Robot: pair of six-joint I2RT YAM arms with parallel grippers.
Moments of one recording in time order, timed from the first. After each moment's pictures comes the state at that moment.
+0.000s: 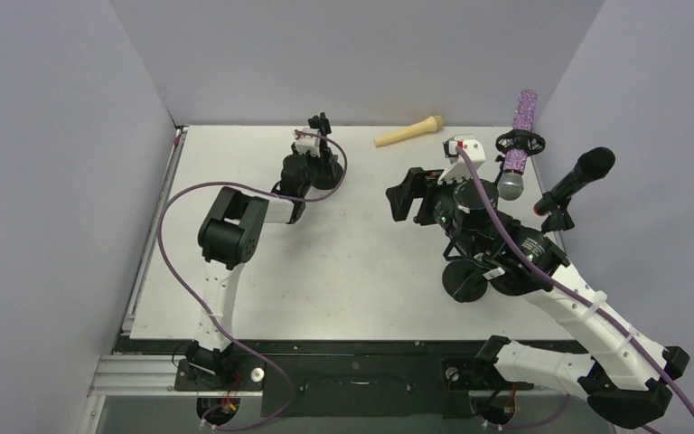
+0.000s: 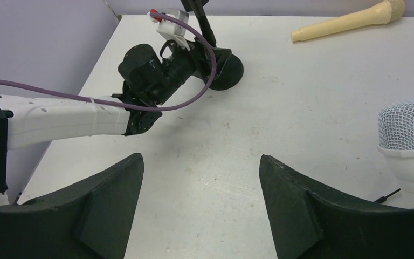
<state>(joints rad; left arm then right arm) -0.39 2.31 1.37 0.88 -0.02 -0.21 0.82 1.01 1.29 -0.55 0.38 0.42</state>
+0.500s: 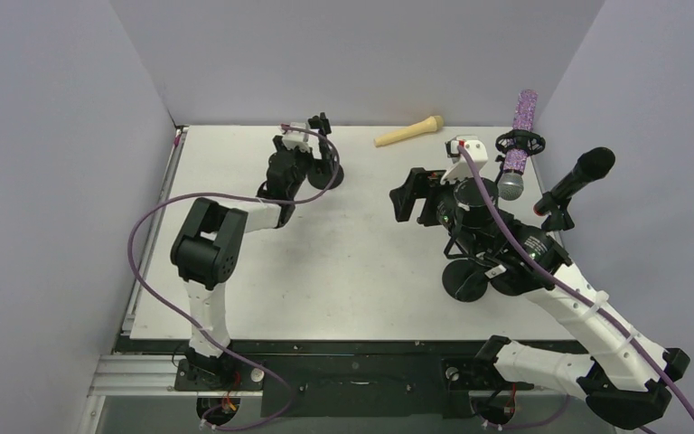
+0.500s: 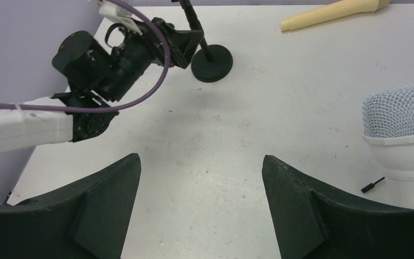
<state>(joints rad) -0.39 2.06 1.20 0.86 -0.03 -0.20 0.81 1.01 1.30 -0.60 0.38 0.43</state>
